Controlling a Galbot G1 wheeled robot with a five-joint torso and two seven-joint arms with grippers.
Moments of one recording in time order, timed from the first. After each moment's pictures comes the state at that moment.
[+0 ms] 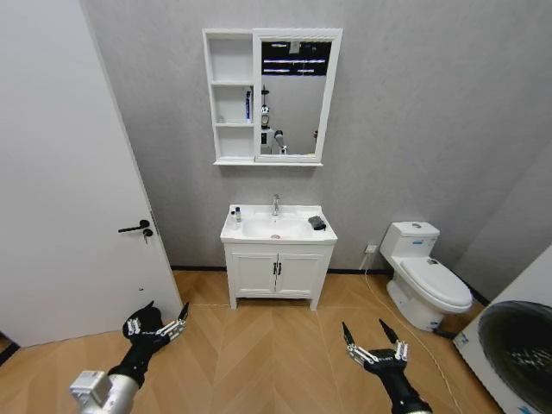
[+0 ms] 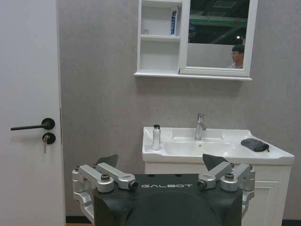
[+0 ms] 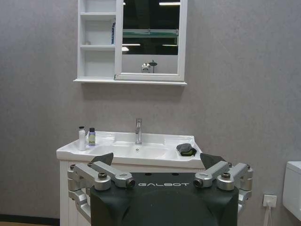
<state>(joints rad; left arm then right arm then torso) 1.62 -1.39 -0.81 -2.38 -0.34 0.28 0.13 -1.86 1.30 0.66 2.34 0.25 0.11 0.04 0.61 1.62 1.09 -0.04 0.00</state>
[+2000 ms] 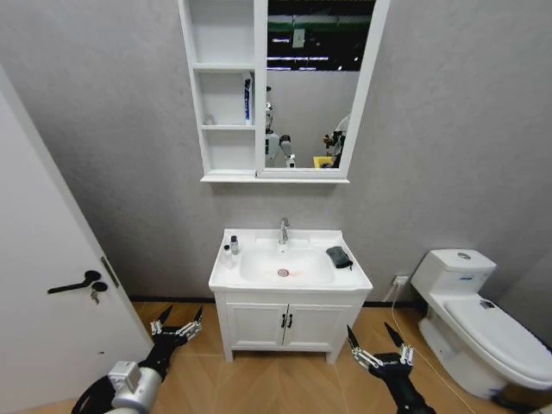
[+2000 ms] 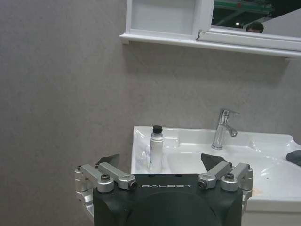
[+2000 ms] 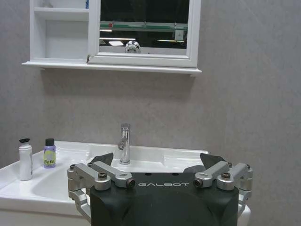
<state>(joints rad) 1.53 -1.41 -0.68 -2.22 -0.28 0.25 0.13 -1.88 1.32 0.68 2.31 0.24 0.15 0.04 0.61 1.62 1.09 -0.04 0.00</state>
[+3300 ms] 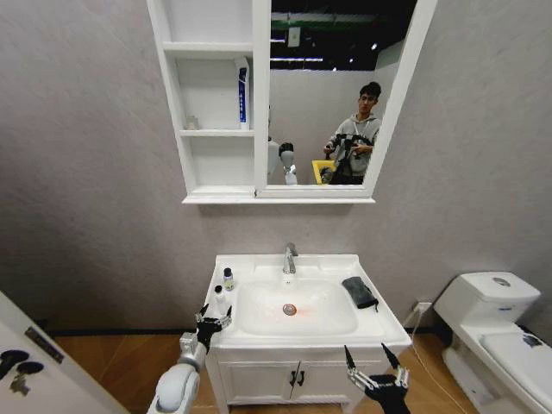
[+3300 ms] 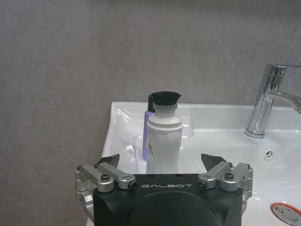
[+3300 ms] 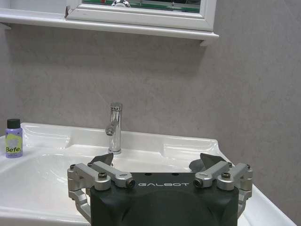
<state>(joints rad) 1.10 -1.40 -0.43 -1.59 -0.21 0.09 0.07 -1.92 1.36 0.63 2.20 0.14 0.24 0.05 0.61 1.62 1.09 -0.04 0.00</state>
